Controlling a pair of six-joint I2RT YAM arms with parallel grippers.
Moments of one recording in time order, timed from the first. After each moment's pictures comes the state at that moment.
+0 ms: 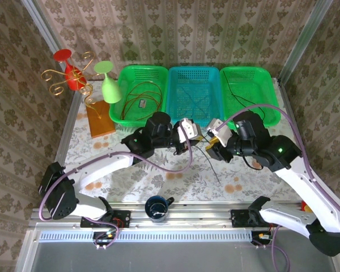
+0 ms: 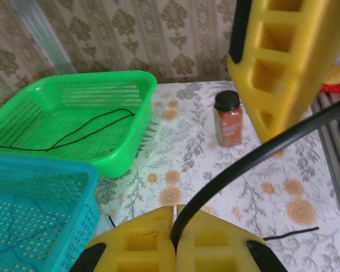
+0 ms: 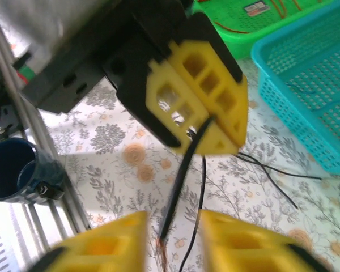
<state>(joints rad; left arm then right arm) -0.94 1.39 1.05 0.02 0.40 0.32 0.60 0.96 1.20 -0.97 -0.24 -0.23</state>
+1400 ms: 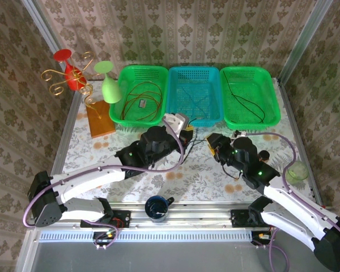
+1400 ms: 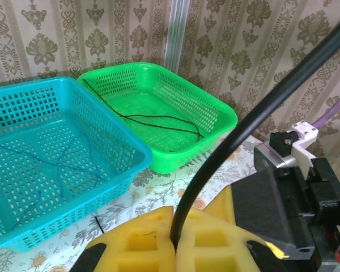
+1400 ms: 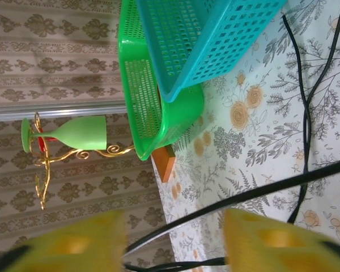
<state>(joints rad) -1.11 1.24 0.96 0.09 -0.19 -0.22 0.56 0.80 0.50 -0.04 -0.03 1.46</state>
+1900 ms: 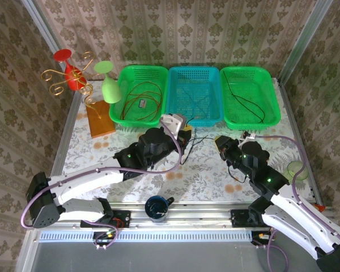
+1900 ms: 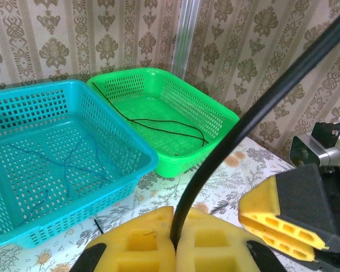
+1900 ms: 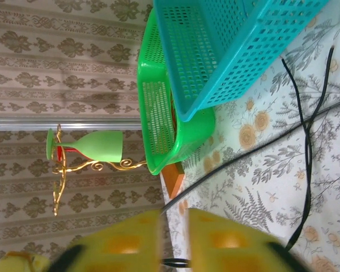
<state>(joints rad) -1.12 1.21 0.94 0.10 -0.24 -0.24 0.56 0.65 0.50 -0.15 0.06 1.41</state>
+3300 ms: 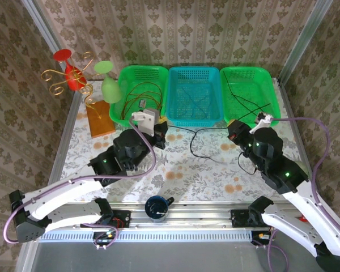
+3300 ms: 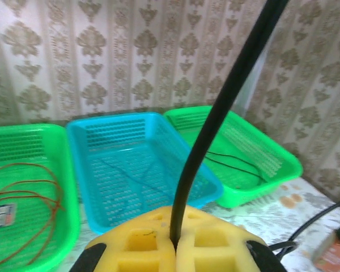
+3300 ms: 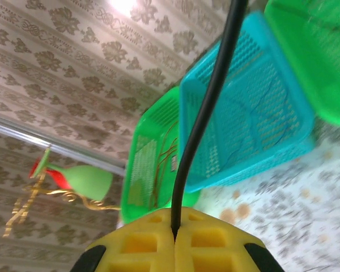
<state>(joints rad) -1.09 0.98 0.95 -0.06 -0.48 -0.21 0.55 0.69 0.89 -0.45 0.31 0.96</state>
